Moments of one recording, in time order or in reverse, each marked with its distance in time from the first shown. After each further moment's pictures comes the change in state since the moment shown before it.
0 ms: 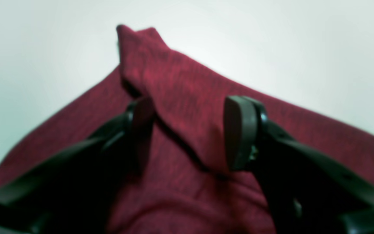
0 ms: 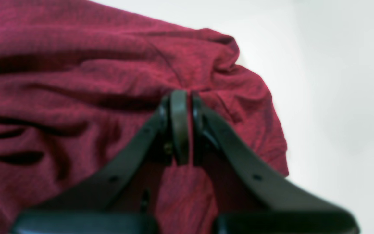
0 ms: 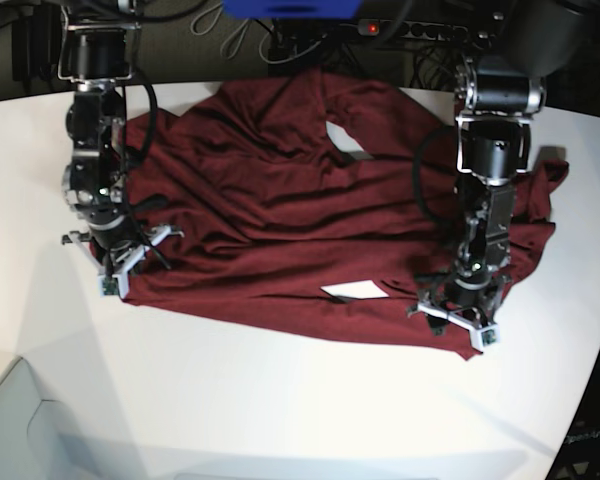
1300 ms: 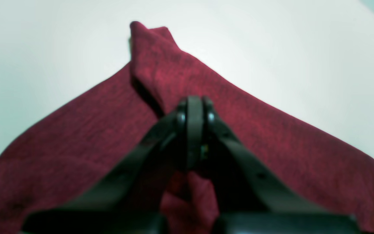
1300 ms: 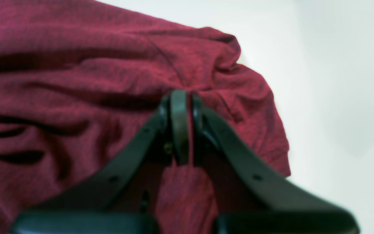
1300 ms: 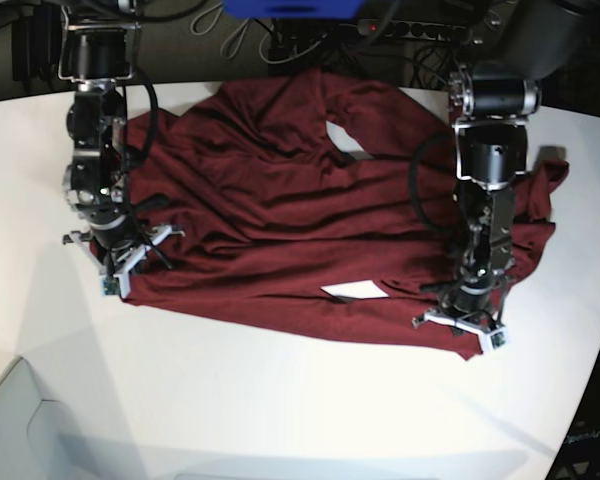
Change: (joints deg) left arm -1.2 1.4 -5.3 -0.3 -0.2 0.0 0.6; right arm 0.0 0.0 -0.2 -0.1 0.0 0.0 0.0
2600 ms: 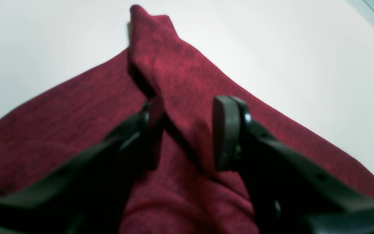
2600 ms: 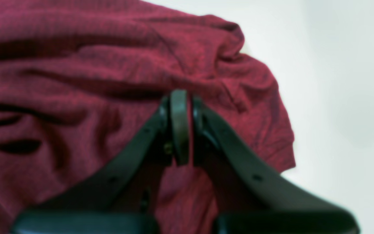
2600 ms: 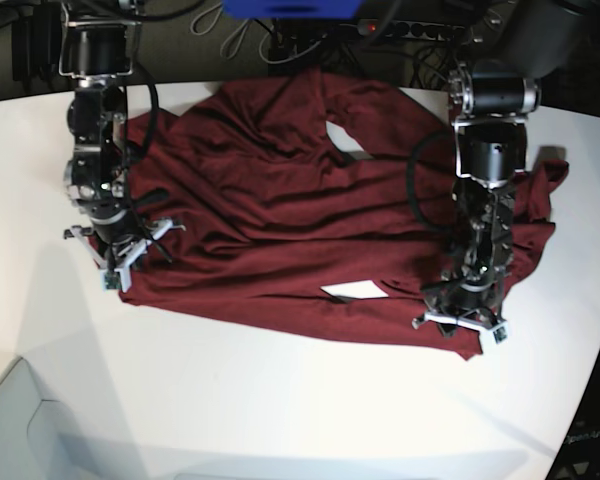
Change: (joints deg) left arm 0.3 0.0 0.1 -0.3 -5.2 0.0 0.0; right arm -1.2 0.0 0.0 0.0 0.0 0.0 0.0
